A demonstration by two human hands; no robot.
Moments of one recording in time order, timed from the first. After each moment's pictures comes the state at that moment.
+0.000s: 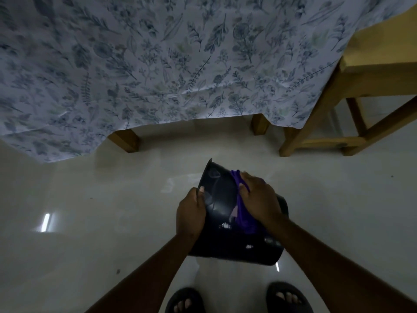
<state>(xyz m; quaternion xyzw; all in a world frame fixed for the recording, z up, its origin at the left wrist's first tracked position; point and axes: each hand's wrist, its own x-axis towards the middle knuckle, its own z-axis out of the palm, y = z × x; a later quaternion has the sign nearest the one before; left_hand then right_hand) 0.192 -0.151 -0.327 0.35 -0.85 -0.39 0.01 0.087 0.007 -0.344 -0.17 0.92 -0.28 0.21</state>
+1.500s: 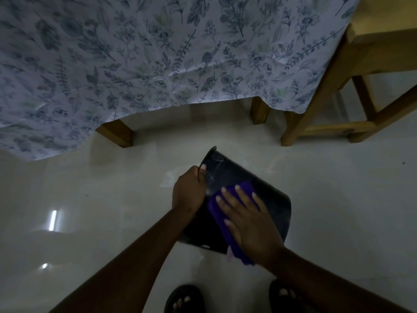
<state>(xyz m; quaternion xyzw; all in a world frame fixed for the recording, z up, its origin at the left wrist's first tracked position) 0.148 -0.157 -0.321 0.31 -0.90 -0.31 -0.02 0.164 0.034 -0.351 -0.42 0.89 -0.15 0.10</state>
